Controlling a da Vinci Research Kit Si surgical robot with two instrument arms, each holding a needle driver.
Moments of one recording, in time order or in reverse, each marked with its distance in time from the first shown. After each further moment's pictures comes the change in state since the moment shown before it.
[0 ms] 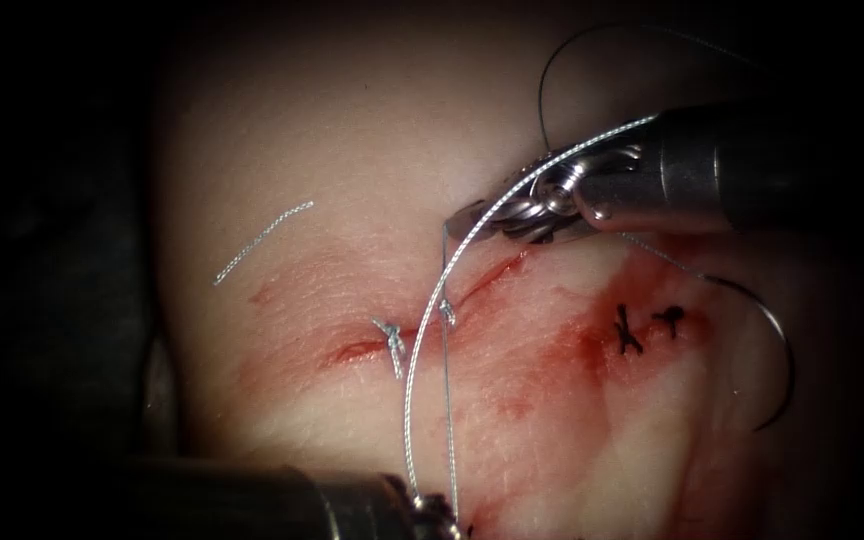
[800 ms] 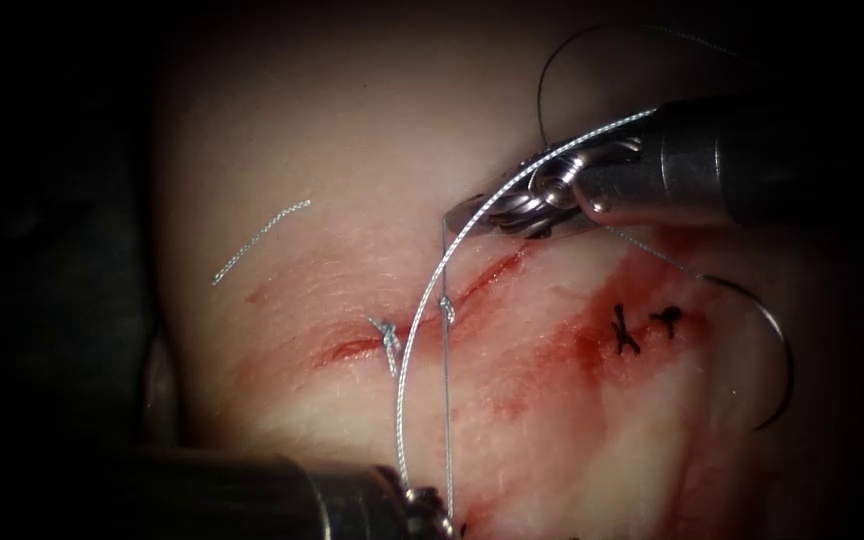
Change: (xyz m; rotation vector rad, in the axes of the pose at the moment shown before) right arm 0.003 0.001 0.000 -0.032 0.059 0.007; left arm -0.002 0.001 0.000 -0.030 -0.068 -0.040
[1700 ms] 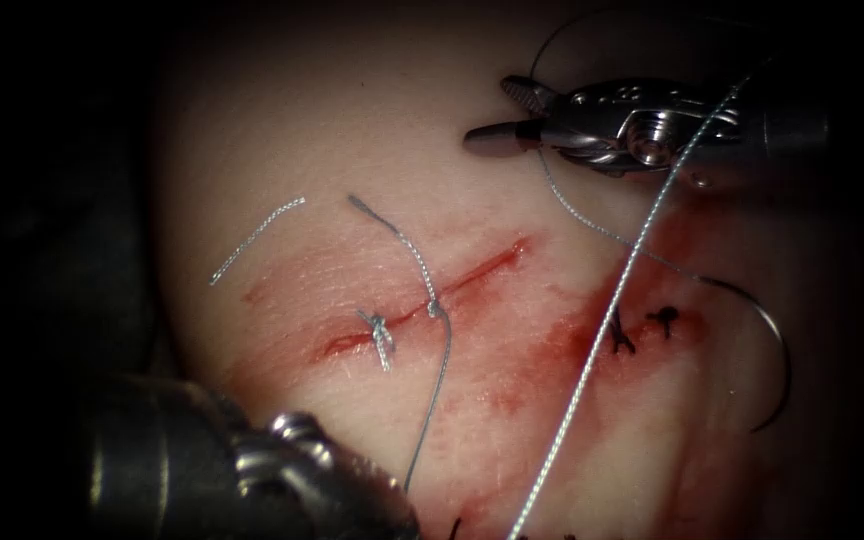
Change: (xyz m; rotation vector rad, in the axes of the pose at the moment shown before) right arm -0.003 -0.003 -0.010 0.155 0.325 -0.252; left arm 0.003 0.001 -0.021 -0.092 0.537 0.053
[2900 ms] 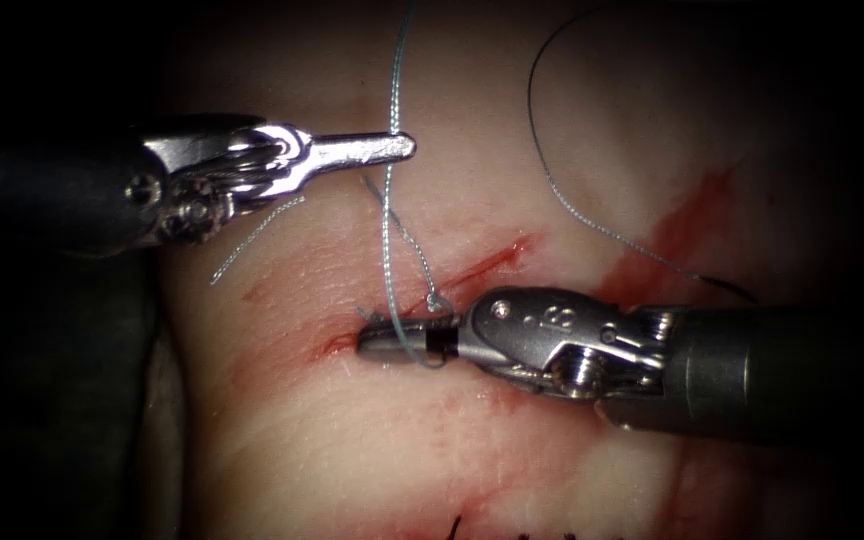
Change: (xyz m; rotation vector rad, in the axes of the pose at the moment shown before) right arm -0.003 -0.016 0.004 0.684 0.276 0.111; left arm 0.008 -0.012 -0.009 -0.165 0.797 -0.071
